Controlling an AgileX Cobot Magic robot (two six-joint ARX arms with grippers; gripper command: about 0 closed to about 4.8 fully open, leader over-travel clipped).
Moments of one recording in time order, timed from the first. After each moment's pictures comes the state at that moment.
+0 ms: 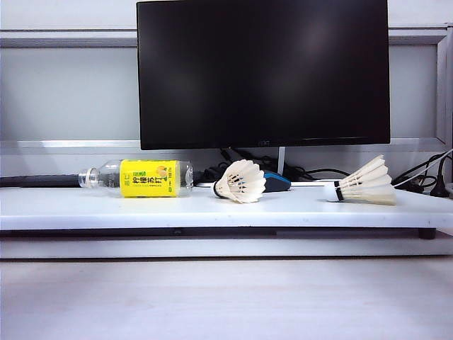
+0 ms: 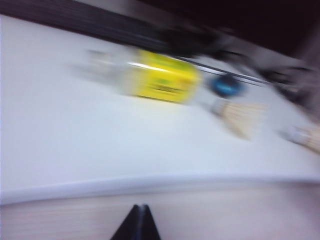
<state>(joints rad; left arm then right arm) -0.13 0.00 0.01 -0.13 0.31 -0.36 -0.02 0.32 0.45 -0.31 -0.29 0.31</state>
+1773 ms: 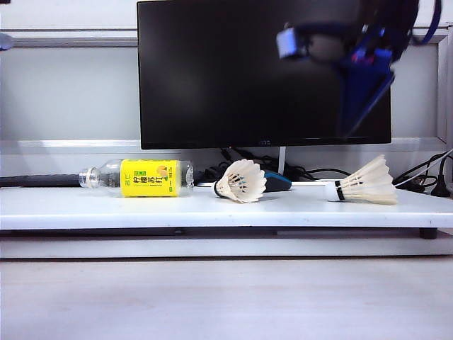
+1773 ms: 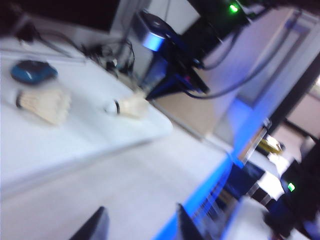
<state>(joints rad) -0.40 0.04 0.13 -0.09 0.62 -0.43 0.40 1.58 1.40 -0.99 -0.08 -0.70</state>
